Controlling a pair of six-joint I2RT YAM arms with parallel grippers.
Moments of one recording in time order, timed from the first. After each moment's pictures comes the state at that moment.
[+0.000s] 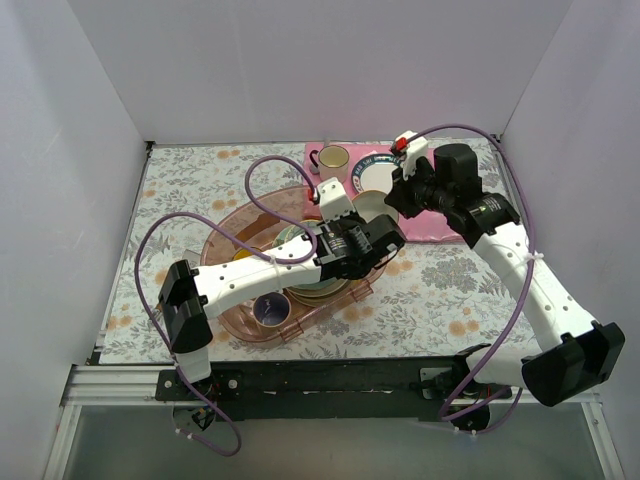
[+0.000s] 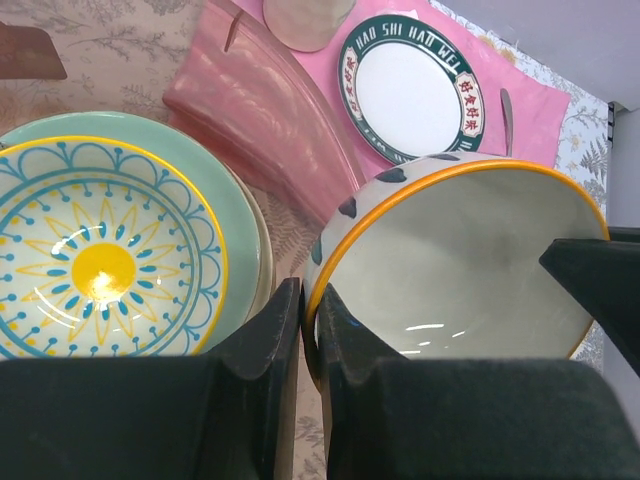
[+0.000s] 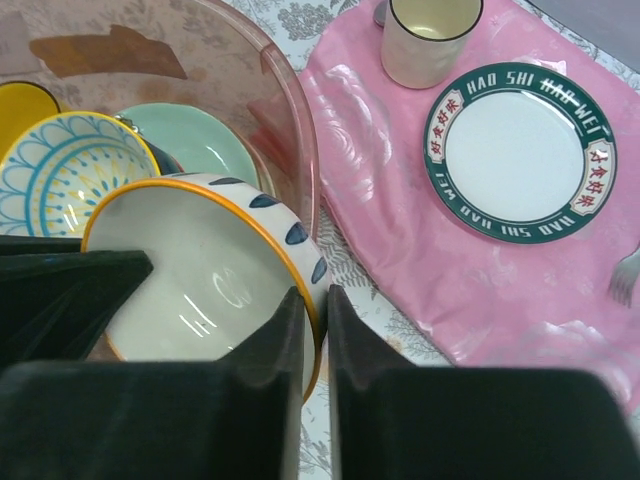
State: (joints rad) left arm -1.18 1.78 1.70 -0.87 -1.04 -1.34; right arm 0.43 1.25 1.29 -0.55 -0.30 -0.12
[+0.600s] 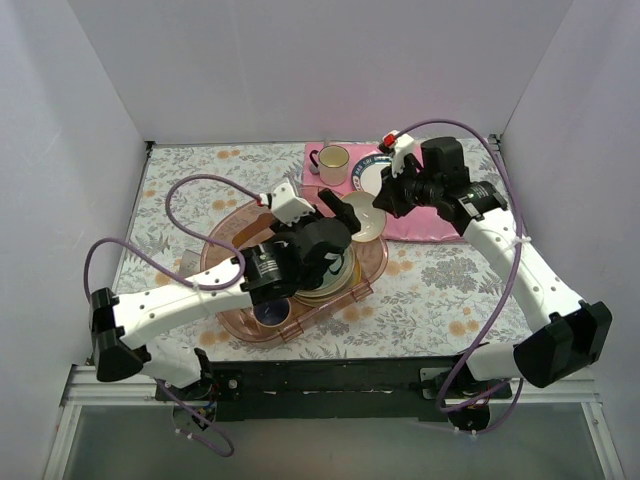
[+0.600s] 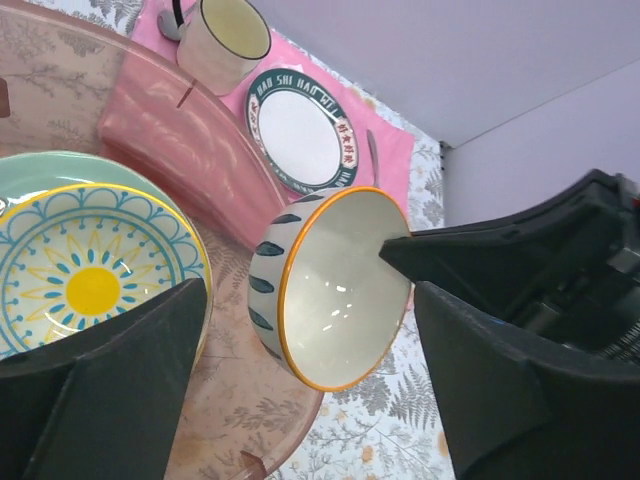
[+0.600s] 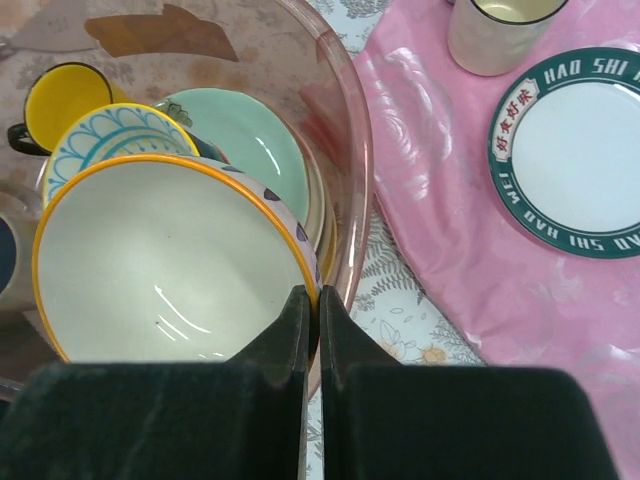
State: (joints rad) left arm -1.18 1.41 1.37 -0.49 -1.00 -1.18; right arm 0.44 1.33 1.35 -0.61 -0.37 -0.12
